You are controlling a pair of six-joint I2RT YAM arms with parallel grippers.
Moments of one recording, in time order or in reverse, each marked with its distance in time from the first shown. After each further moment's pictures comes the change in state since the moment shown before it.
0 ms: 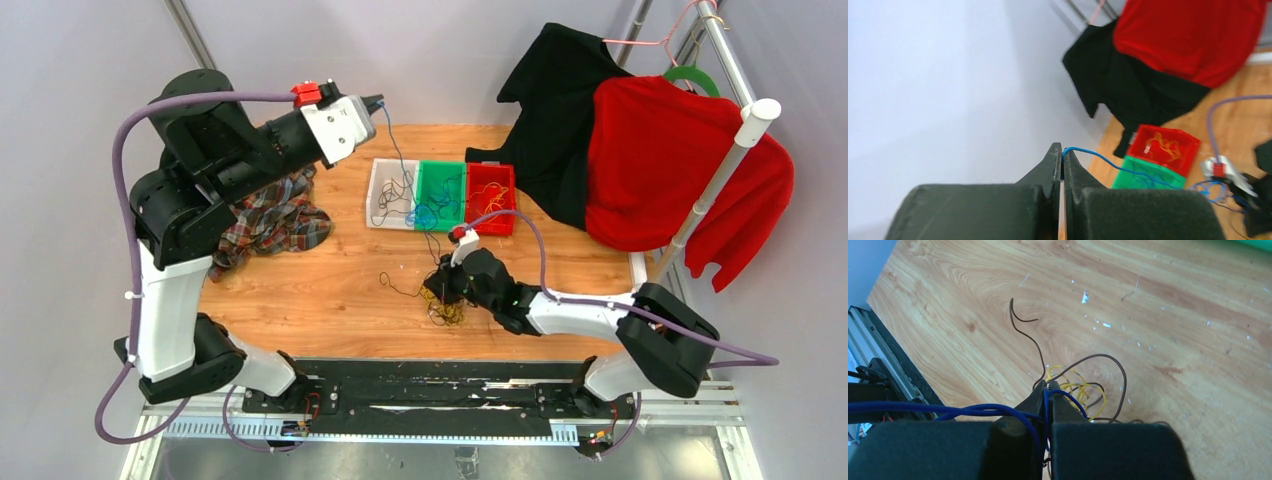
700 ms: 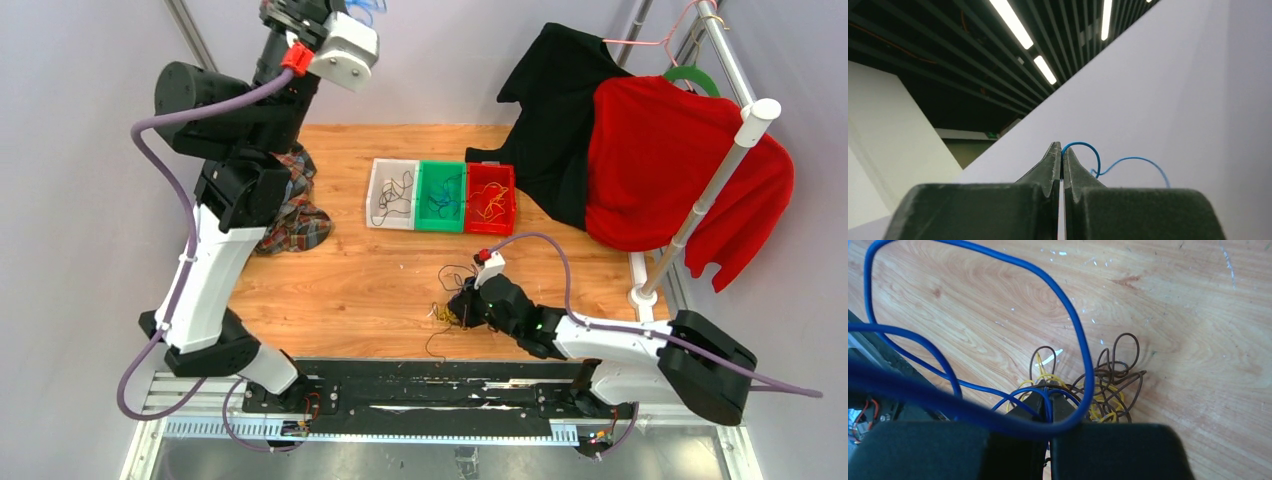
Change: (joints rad) left arm -0.003 0.122 -0.046 0.980 -0.265 0.359; right arm 0.071 -0.216 -0.206 -0.130 0.145 0.151
